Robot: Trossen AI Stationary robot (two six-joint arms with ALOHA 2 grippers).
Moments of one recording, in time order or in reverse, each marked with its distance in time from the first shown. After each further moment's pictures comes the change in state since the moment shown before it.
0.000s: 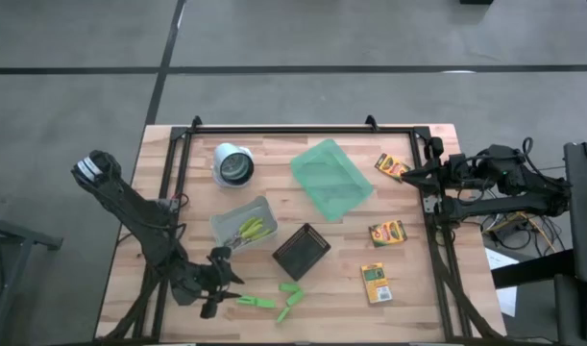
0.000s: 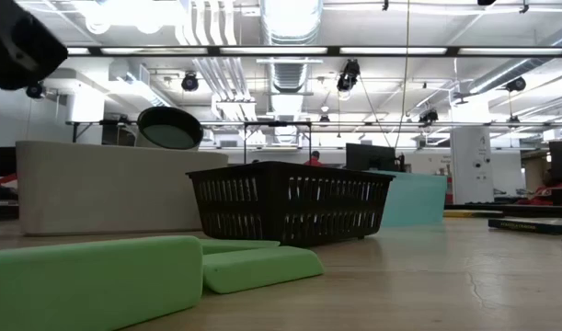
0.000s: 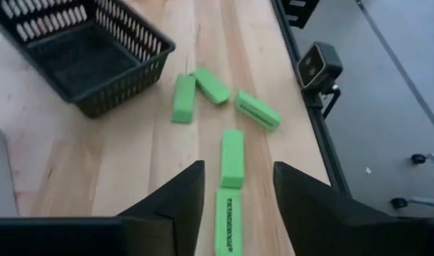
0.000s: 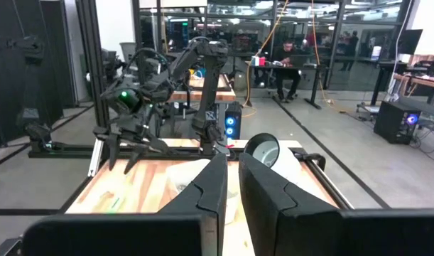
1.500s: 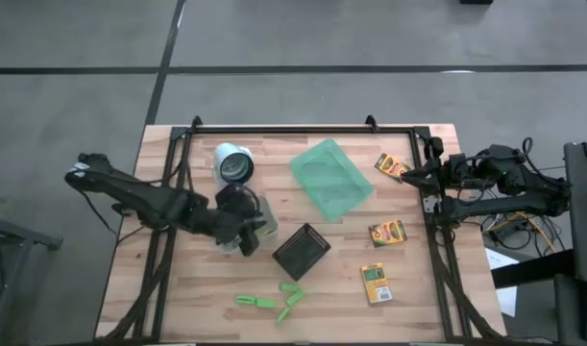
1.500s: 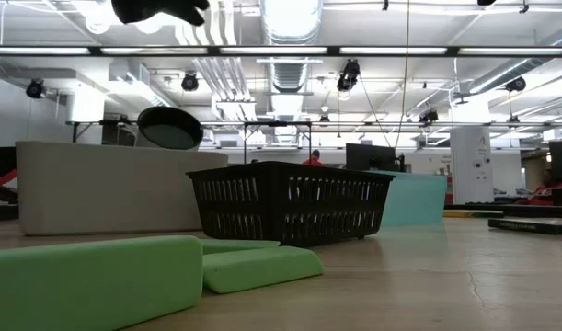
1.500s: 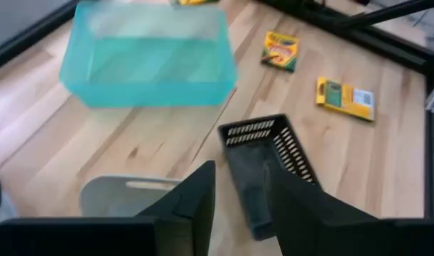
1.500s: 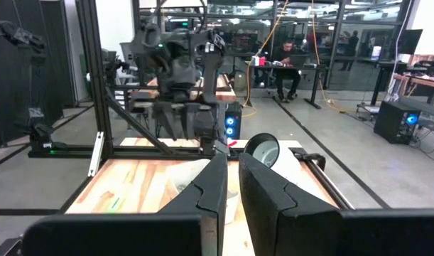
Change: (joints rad) left arm 0.471 -0.030 0.512 -0.629 -0.076 -0.025; right arm 0.000 0.000 0.000 0.000 0.000 0.000
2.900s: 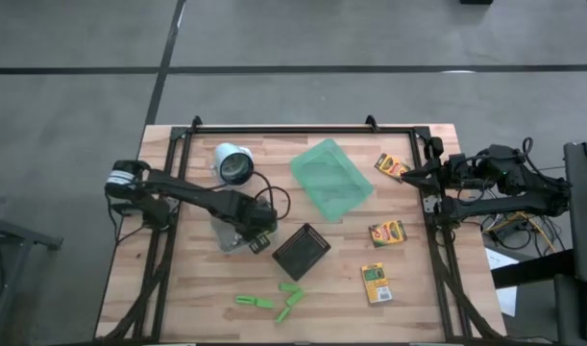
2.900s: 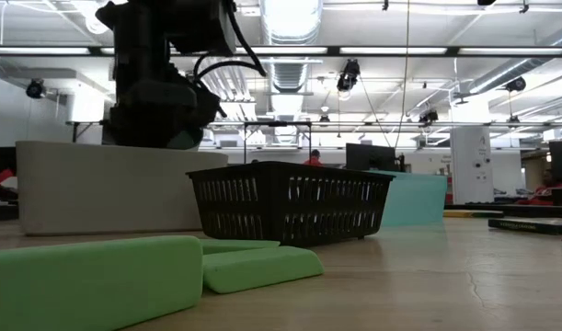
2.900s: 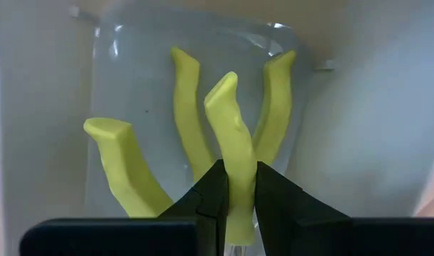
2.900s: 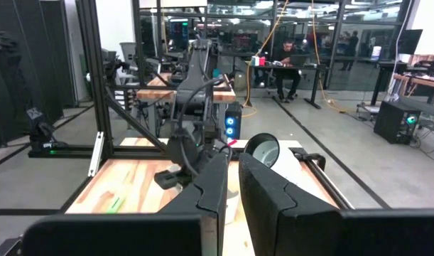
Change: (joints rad) left arm 0.265 0.369 -0.132 -0.130 0.500 -0.030; right arm 0.000 0.000 0.000 0.000 0.000 0.000
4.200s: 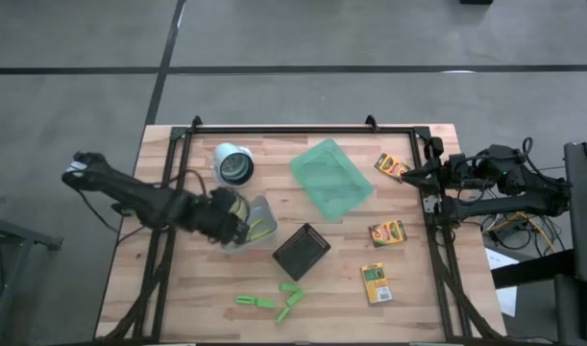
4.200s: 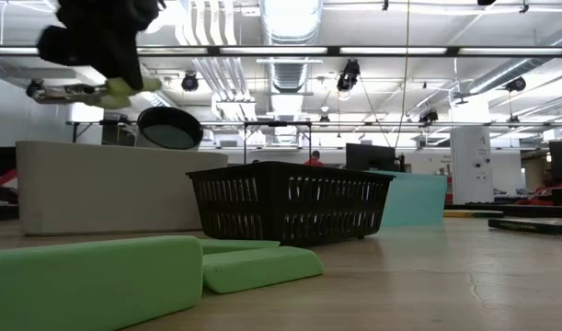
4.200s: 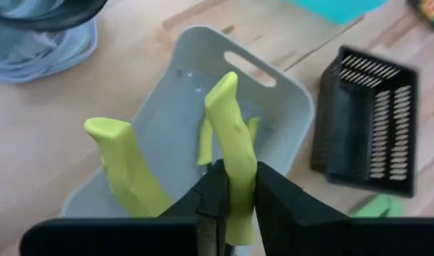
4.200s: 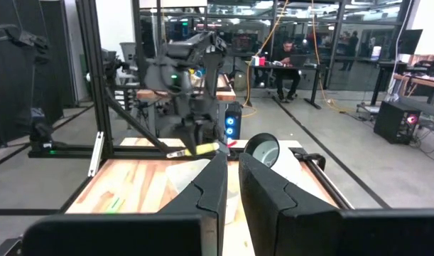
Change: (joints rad) left arm -0.197 -0.418 0.002 -0.179 -0.332 -0.500; right arm 0.000 0.000 0.000 0.000 0.000 0.000
